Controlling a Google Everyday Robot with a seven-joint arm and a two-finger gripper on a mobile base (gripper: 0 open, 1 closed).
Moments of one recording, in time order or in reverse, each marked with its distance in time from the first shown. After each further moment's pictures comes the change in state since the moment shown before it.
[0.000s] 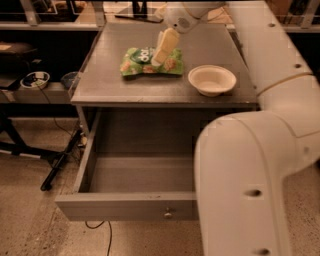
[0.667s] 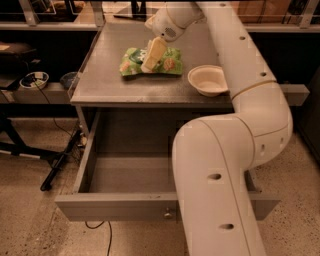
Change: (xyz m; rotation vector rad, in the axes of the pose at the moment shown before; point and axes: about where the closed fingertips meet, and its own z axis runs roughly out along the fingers) arm 0.005 -0.011 0.054 -0.036 -0.011 0.017
